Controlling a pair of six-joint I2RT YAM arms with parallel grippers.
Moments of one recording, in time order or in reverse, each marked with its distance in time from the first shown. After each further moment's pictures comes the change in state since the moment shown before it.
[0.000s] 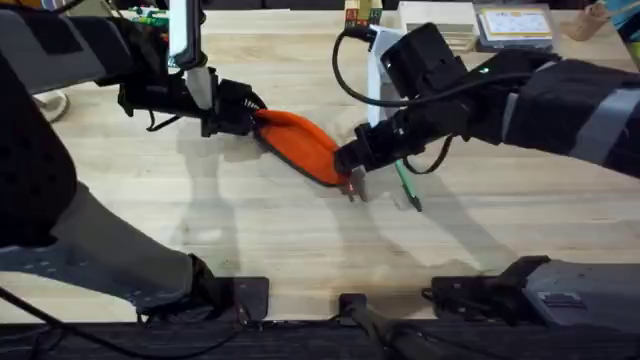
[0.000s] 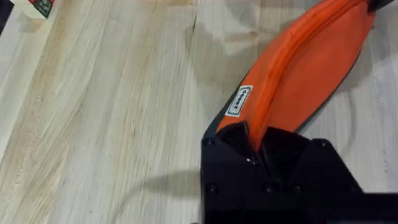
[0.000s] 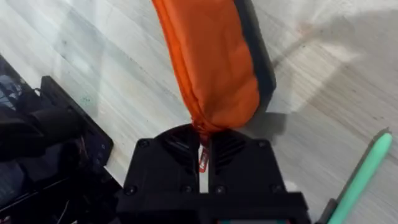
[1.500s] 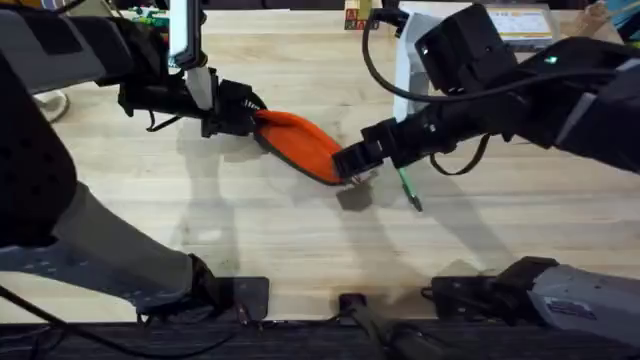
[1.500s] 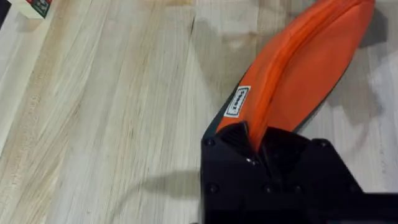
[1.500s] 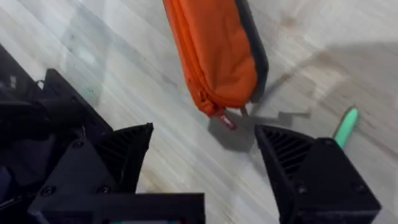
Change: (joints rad) left arm -0.001 0.000 0.000 -0.007 0.000 0.000; right arm -0.054 -0.145 -0.001 -0.121 0.004 -0.061
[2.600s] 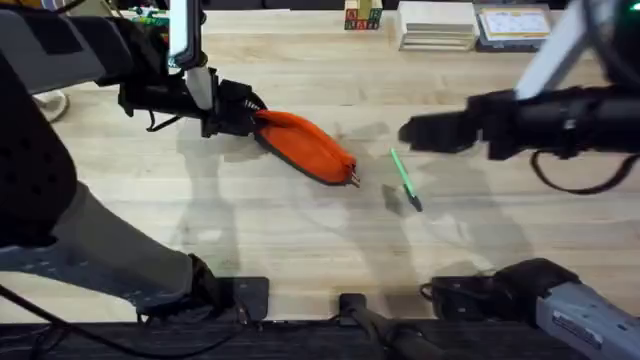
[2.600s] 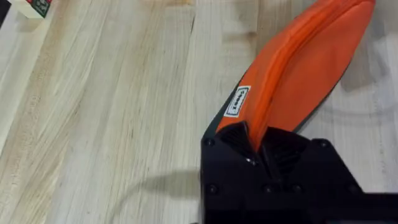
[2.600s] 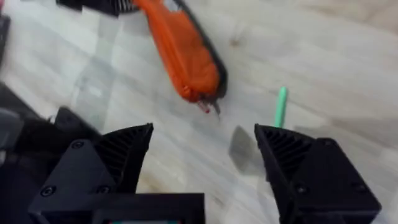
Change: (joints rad) left arm 0.000 0.000 0.000 0.000 0.000 0.000; right arm -0.272 -0.421 0.000 -0.155 0.005 -0.040
